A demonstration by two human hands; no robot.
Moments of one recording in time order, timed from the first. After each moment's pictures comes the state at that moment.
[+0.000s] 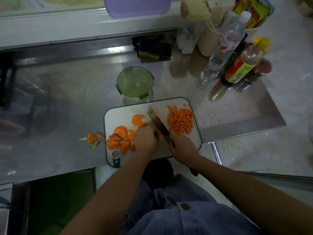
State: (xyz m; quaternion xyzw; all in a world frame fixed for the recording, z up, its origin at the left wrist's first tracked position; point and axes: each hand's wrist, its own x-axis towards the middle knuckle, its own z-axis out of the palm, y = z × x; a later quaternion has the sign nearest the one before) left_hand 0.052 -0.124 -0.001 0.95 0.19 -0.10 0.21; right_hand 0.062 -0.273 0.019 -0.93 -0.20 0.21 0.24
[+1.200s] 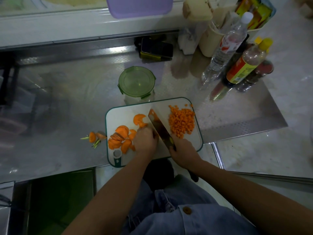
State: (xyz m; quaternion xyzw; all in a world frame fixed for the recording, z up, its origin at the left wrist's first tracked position) left_hand 0.045 -0.123 -0.005 0.94 0.23 -0.07 0.23; right_hand 0.052 -0.273 0.016 -0.92 -0.20 0.22 0.26
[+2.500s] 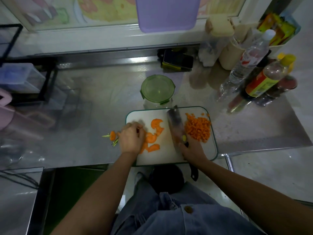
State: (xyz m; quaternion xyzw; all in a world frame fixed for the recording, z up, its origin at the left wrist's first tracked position) left_hand 0.010 -0.034 0.018 0.93 0.29 0.06 0.24; right_hand 0.063 -0.253 0.005 -0.87 -0.11 0.22 0.43
